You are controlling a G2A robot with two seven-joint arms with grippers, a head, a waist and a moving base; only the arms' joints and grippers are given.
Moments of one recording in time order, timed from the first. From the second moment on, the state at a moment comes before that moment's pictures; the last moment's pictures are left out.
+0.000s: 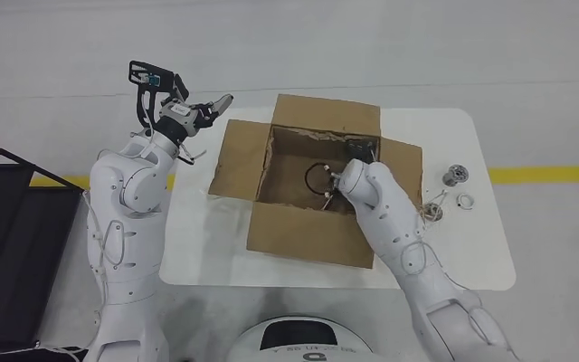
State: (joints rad) left arm 1.23 -1.43 -1.62 -1.77 1.17 -0.40 -0.51; right arm -1.09 -1.46 1.14 -1.36 -1.08 0.76 1.06
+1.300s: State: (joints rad) left arm 1.23 -1.43 -1.62 -1.77 1.17 -0.40 -0.51; right arm -0.93 -1.55 1.03 -1.07 -1.18 0.73 1.09
